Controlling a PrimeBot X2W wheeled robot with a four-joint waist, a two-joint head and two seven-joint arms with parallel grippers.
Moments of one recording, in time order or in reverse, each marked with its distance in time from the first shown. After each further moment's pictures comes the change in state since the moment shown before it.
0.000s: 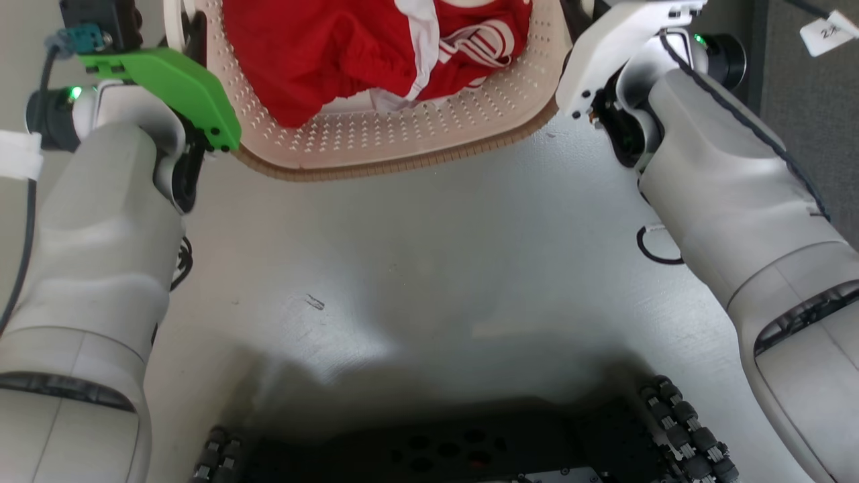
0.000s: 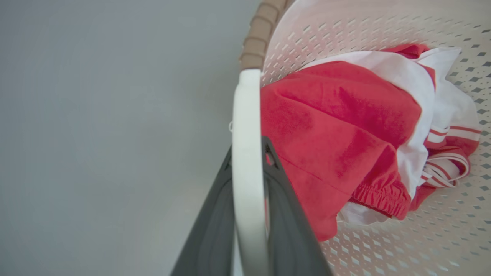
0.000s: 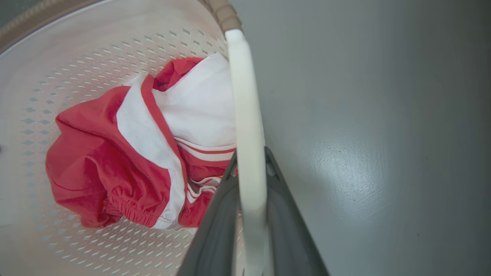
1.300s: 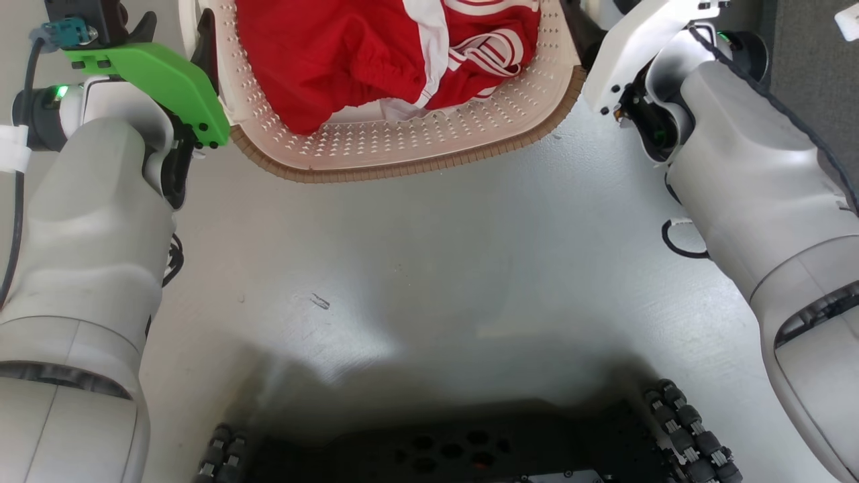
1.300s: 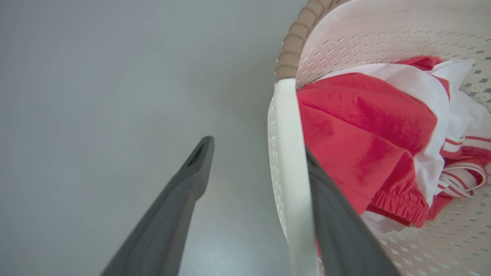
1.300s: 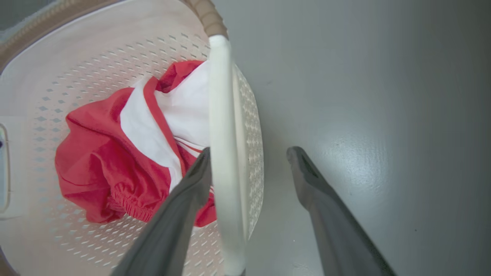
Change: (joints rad) left arm -0.051 -0.006 0.000 0.088 -0.003 -0.031 -0.019; right arm -0.022 -0.041 0.020 0.031 0.049 0.105 0.048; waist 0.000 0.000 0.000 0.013
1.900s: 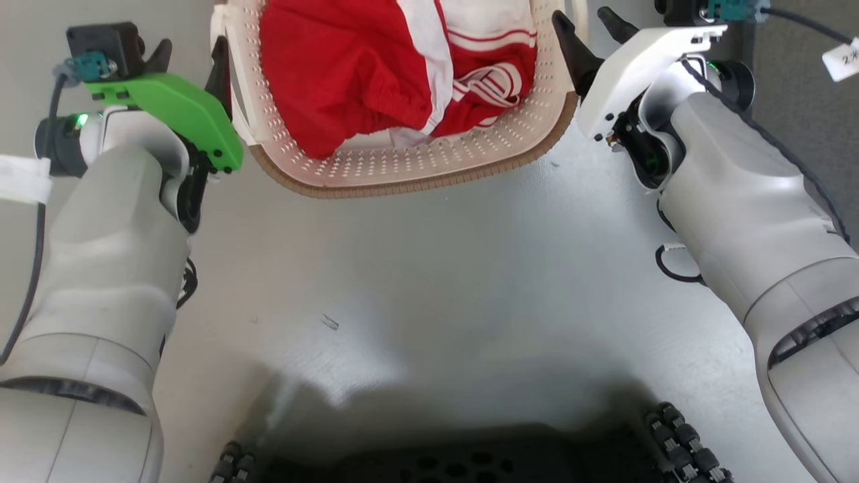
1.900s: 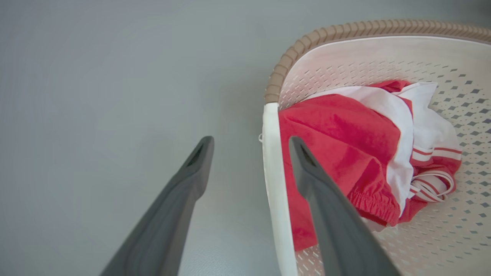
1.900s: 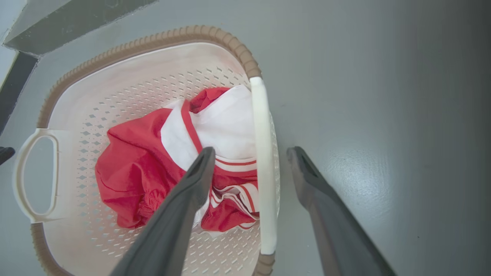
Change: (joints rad) left arm 0.046 -0.017 -0.004 0.010 -0.011 -0.009 -0.044; right arm 0.060 -0.001 0.024 -0.024 0.036 0.010 -0.055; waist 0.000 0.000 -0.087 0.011
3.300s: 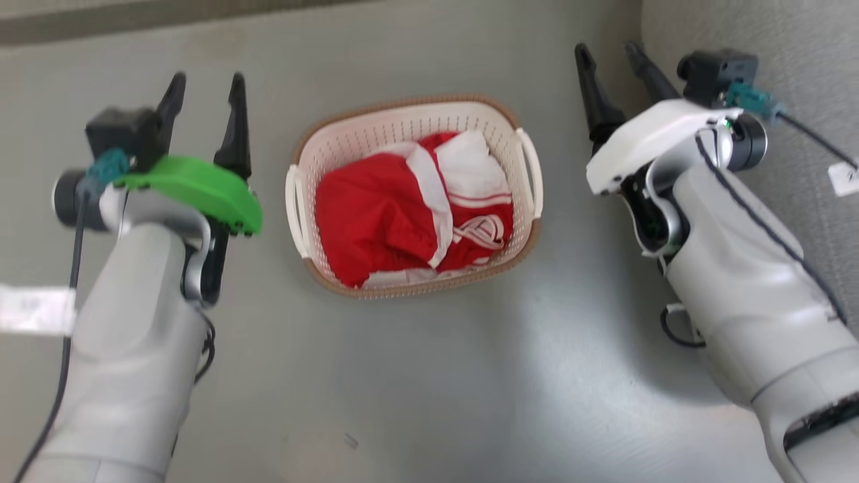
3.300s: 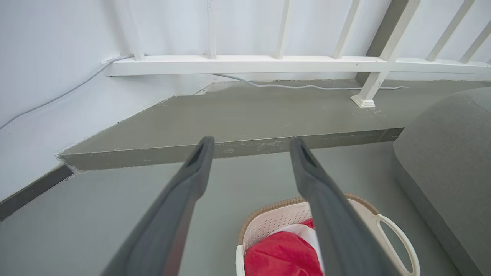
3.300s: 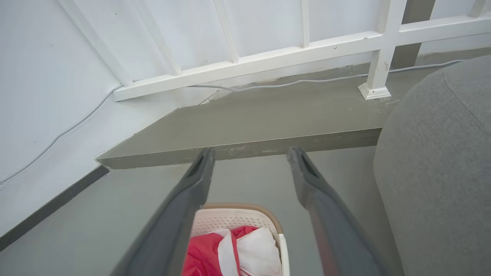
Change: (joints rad) left arm 0.373 0.055 0.144 -0.576 0.164 0.087 -0.029; right arm 0.291 -0.063 -0.173 -0.383 -0.187 -0.128 -0.113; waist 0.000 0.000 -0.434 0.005
